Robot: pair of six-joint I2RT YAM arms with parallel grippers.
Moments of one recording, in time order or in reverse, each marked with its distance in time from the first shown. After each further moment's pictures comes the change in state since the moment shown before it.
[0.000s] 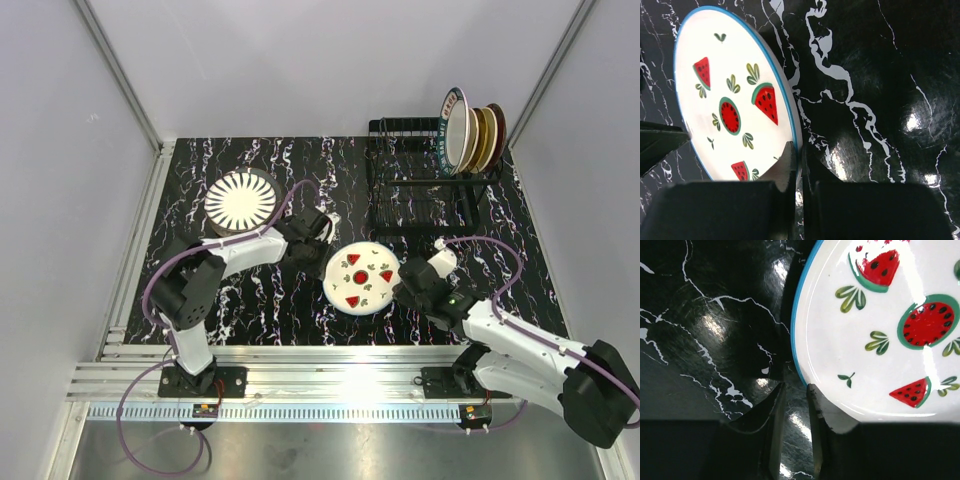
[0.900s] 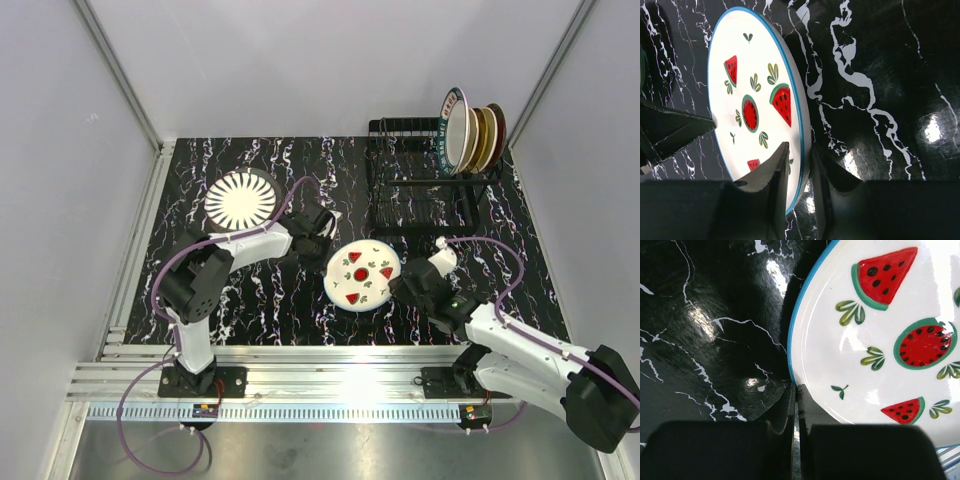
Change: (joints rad) left arm 0.008 0.072 0.069 -0.010 0.018 -0.053; right arm -0.001 -0.045 -0.026 0.080 -0.010 -0.007
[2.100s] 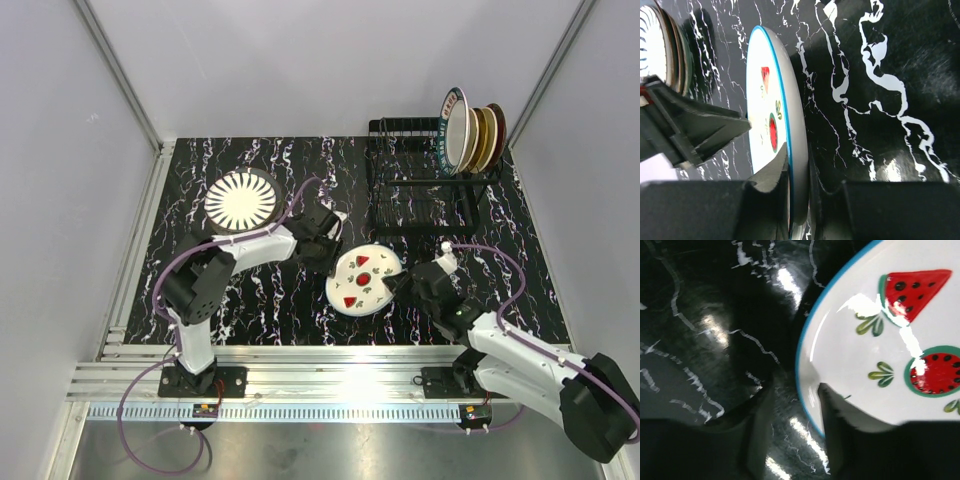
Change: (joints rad) left arm -0.031 0.005 0.012 0.022 -0.053 0.022; right arm -0.072 -0.036 -0.138 0.267 -0.143 0.040
